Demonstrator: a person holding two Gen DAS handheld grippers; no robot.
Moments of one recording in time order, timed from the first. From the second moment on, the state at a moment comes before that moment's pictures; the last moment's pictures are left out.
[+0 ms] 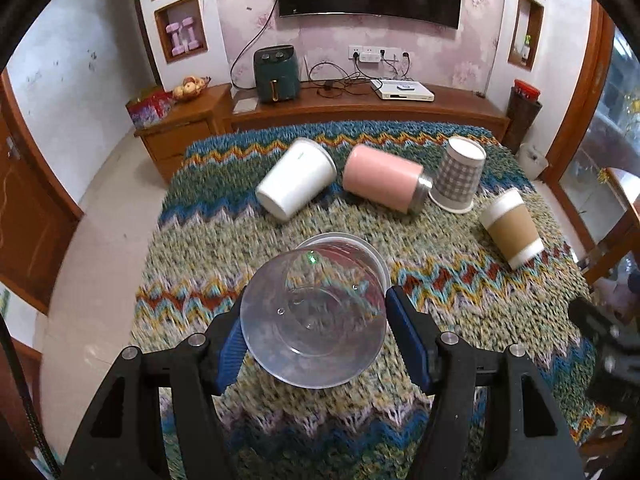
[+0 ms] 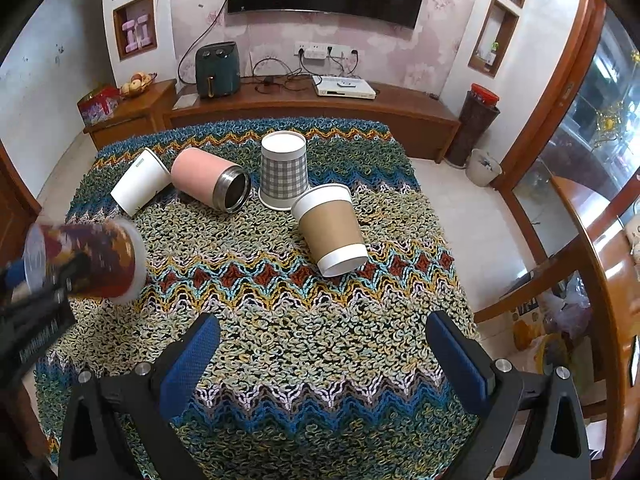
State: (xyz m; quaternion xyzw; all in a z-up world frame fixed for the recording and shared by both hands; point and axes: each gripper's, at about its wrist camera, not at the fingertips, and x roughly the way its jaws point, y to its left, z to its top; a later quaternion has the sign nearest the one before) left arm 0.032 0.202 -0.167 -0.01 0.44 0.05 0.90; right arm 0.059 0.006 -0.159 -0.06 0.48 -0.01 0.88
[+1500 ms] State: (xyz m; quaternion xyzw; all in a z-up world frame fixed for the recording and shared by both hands) left arm -0.104 0.182 -0.231 -0.04 0.40 0.09 0.91; right arm -0.003 0.059 -0.214 -0.07 0.49 0.16 0.85
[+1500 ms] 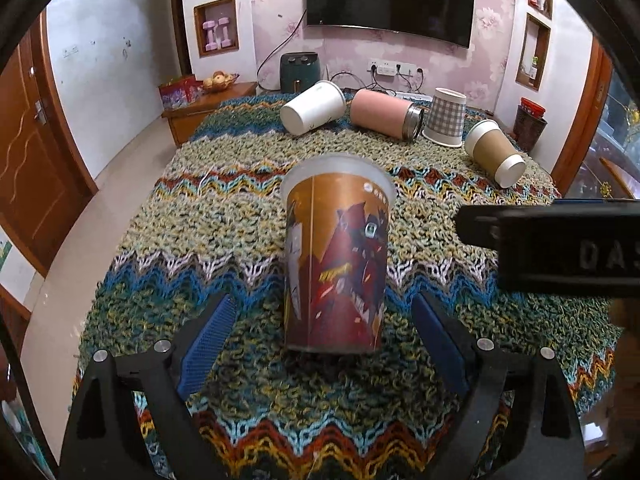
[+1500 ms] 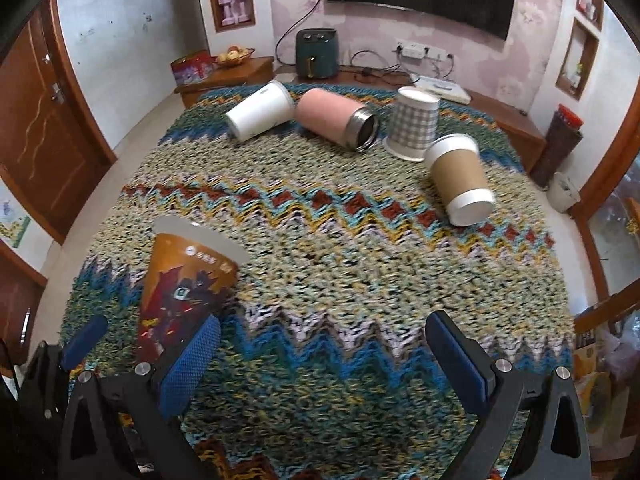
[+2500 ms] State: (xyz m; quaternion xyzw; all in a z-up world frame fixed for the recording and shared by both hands) left arm -0.153 0.213 -0.198 -0.05 0.43 0.11 0.89; right arm 0.031 0.126 -0.243 0.01 0.60 0.23 0.77
